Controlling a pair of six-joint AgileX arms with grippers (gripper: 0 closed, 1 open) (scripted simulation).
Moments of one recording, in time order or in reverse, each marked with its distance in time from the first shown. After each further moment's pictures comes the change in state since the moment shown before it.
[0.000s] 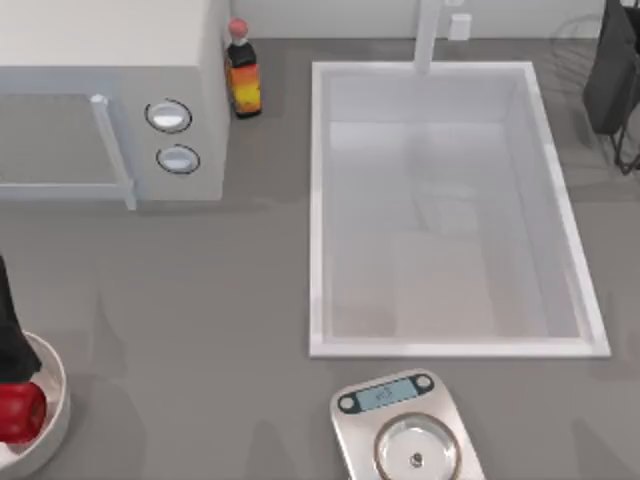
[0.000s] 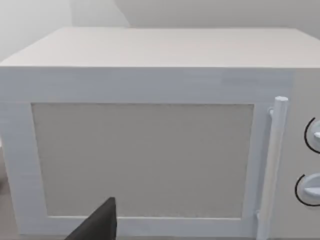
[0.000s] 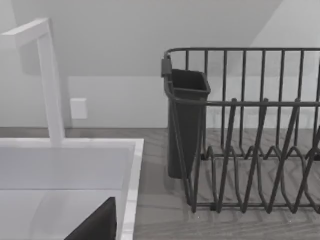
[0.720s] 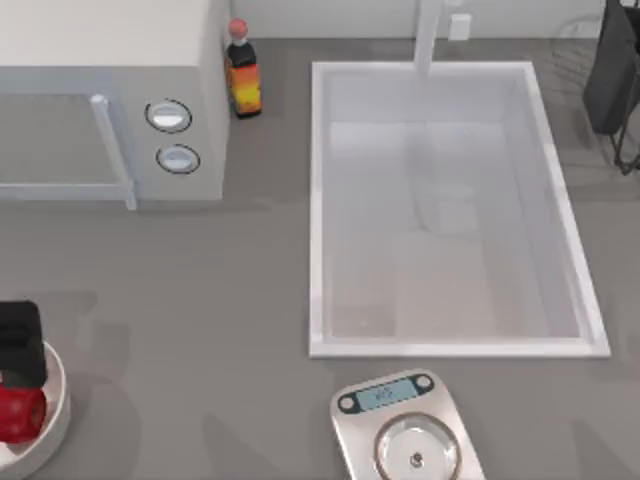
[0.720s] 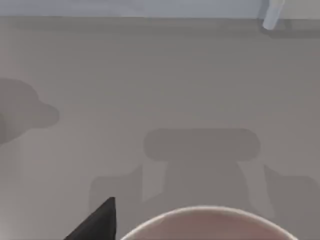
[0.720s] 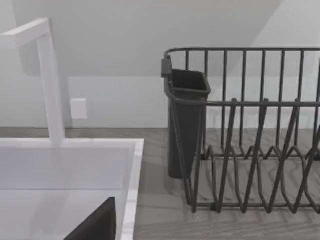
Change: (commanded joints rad) left arm -0.016 0.554 0.378 -0.468 0.000 -0.009; right arm 0.000 0.000 0.000 0.000 0.000 0.000
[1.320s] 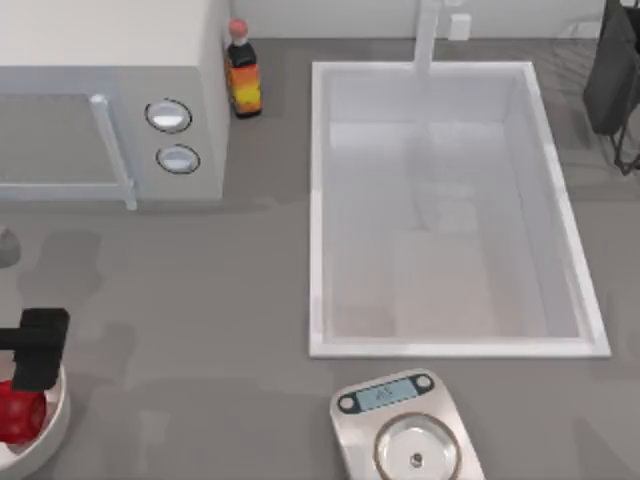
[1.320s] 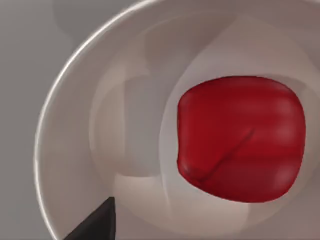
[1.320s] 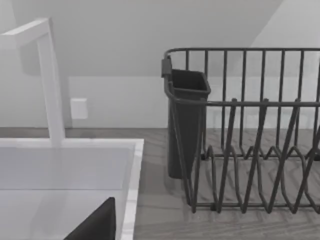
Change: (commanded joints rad) left arm -0.020 0.738 0.454 -0.572 0.000 -0.011; right arm 0.000 0.000 0.000 0.000 0.000 0.000
